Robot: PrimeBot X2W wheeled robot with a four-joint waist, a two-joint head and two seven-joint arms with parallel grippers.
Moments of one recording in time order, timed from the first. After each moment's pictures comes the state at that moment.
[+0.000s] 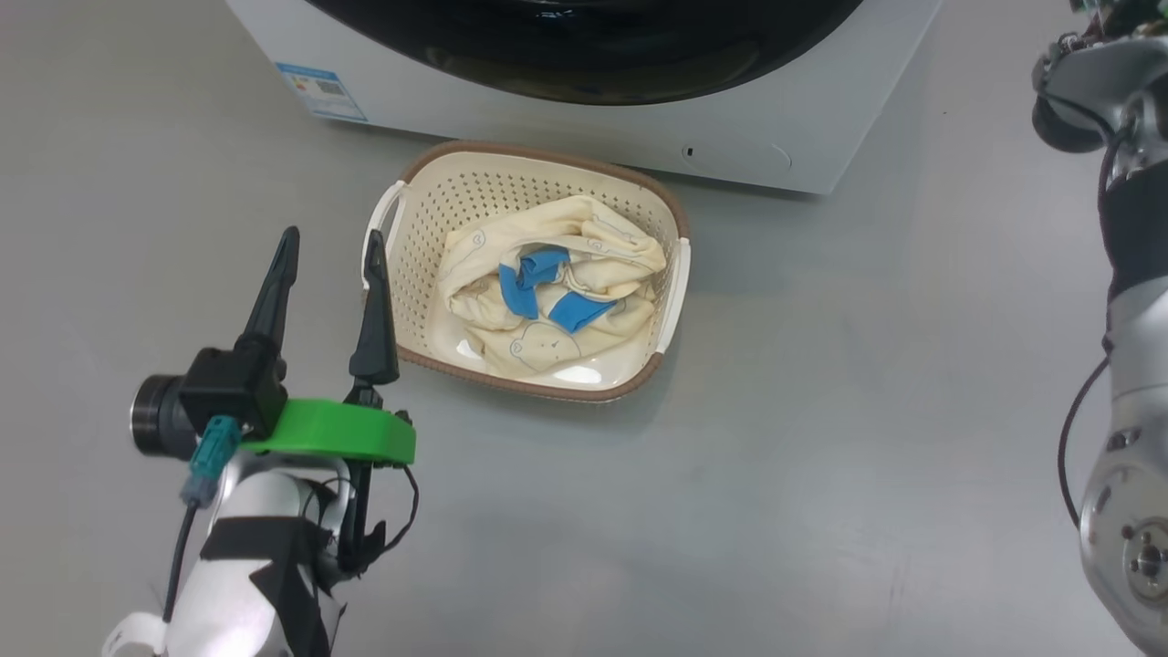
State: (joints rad) left arm -0.42 0.04 -0.18 0.27 -0.17 -0.06 -0.25; right arm -1.08 -0.06 -0.28 0.78 1.25 0.13 0.43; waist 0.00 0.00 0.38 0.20
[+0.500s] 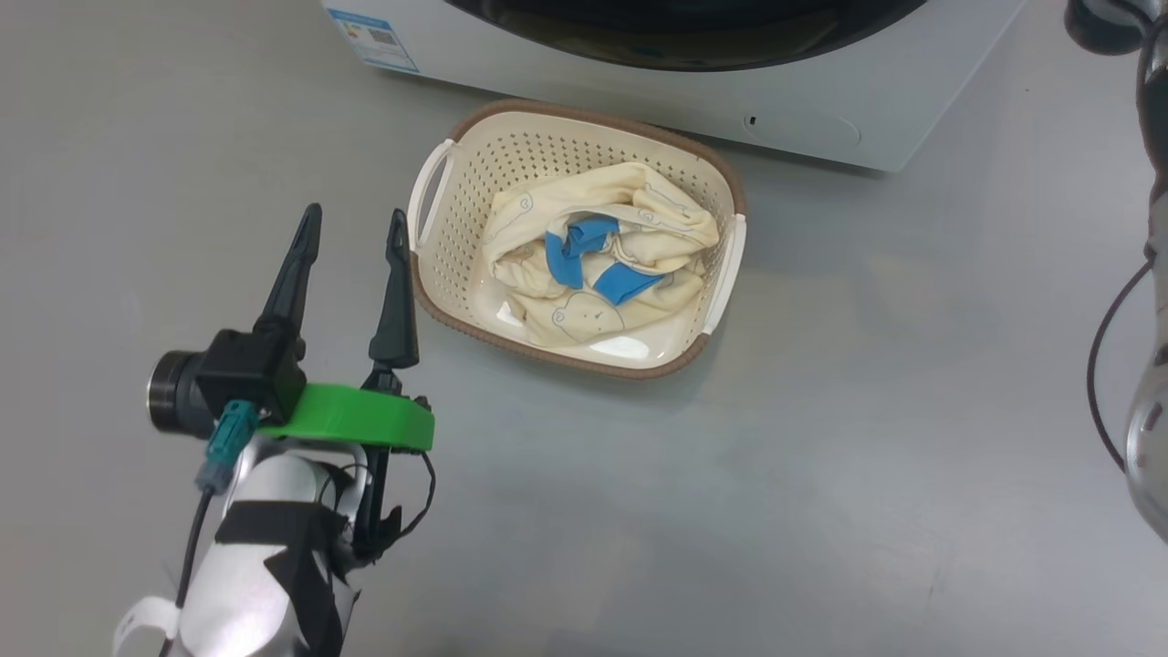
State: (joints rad) left arm -0.45 0.03 -0.21 0.26 -0.17 -0.06 -0.25; right arm -1.29 -0.07 -0.25 0.94 1.18 0.13 0.43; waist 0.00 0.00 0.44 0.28
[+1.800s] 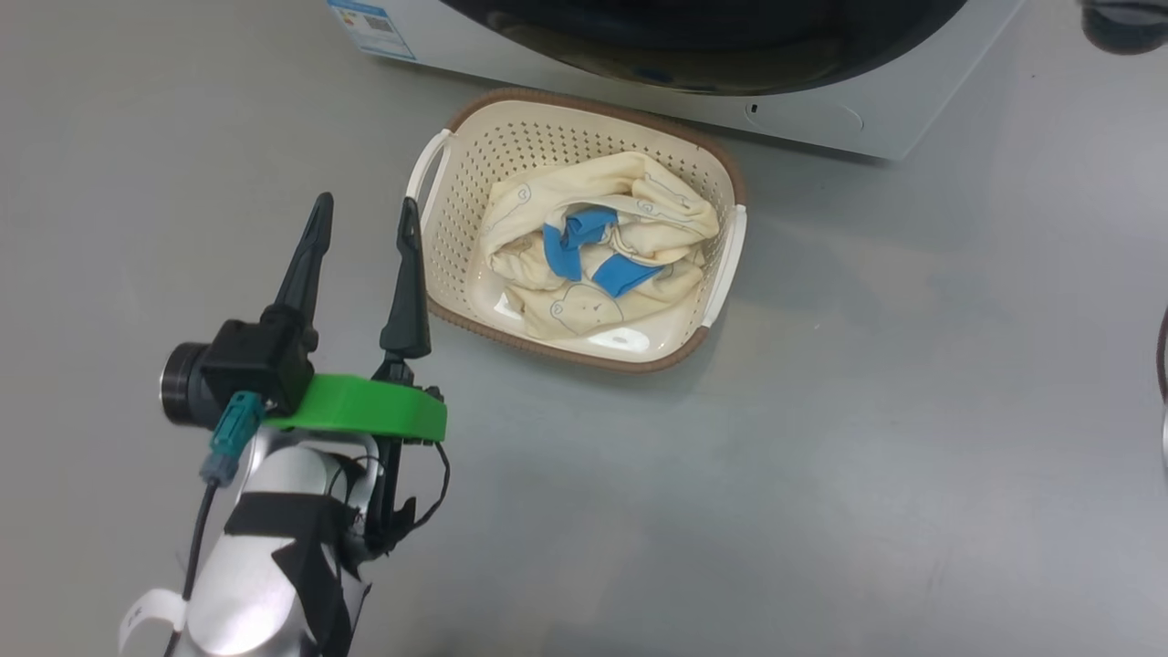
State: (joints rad) left arm -0.47 0.03 -0.25 0.25 -0.21 -0.04 -0.25; right arm -1.36 -0.12 -0.16 1.02 1.12 0.13 0.67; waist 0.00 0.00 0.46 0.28
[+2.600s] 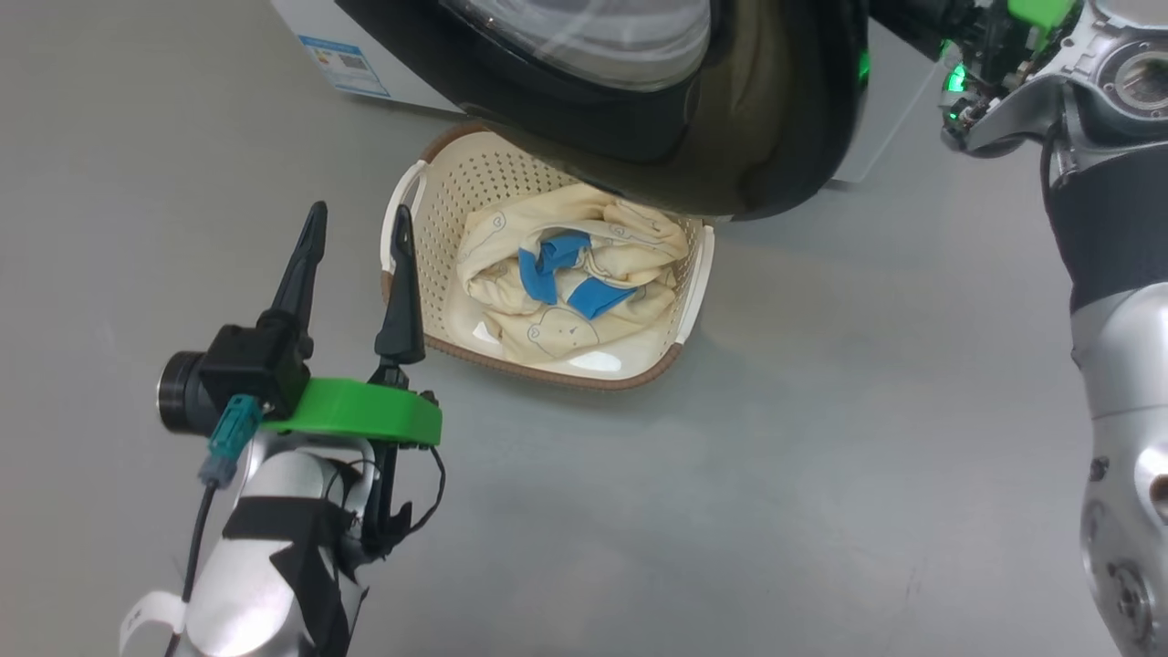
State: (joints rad) left arm -0.46 0.03 -0.24 0.26 -0.21 -0.03 -0.25; right arm -1.08 -0.08 0.03 0.68 1.31 0.13 0.86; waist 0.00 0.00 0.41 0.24
